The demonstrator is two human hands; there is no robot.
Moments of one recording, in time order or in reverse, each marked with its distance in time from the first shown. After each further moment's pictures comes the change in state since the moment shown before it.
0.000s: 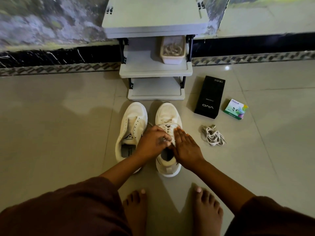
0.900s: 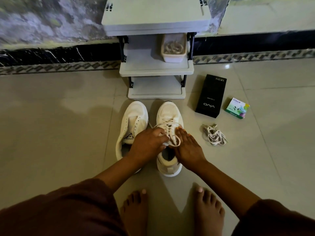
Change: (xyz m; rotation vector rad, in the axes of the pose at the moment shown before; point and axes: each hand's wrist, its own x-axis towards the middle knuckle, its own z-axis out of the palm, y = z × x) left_hand -0.004 -0.015 -0.006 0.570 0.050 0.359; right_hand -0.004 0.000 -0.001 0.008 0.009 -0.012
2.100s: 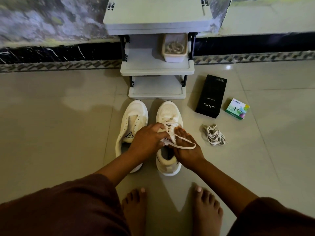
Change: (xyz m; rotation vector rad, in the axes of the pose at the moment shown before) left_hand 0.006 -0.001 -0.005 -0.069 -0.050 -0.060; right_hand 0.001 -0.001 -0.001 0.121 0.052 -0.047
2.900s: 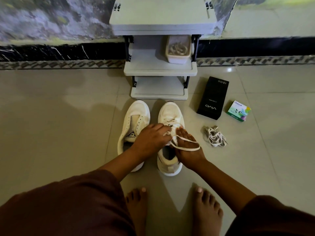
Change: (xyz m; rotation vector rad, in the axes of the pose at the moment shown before) left_hand 0.006 -0.004 0.003 0.234 0.095 0.279; right_hand 0.007 0.002 0.005 0.003 -0.073 0.029
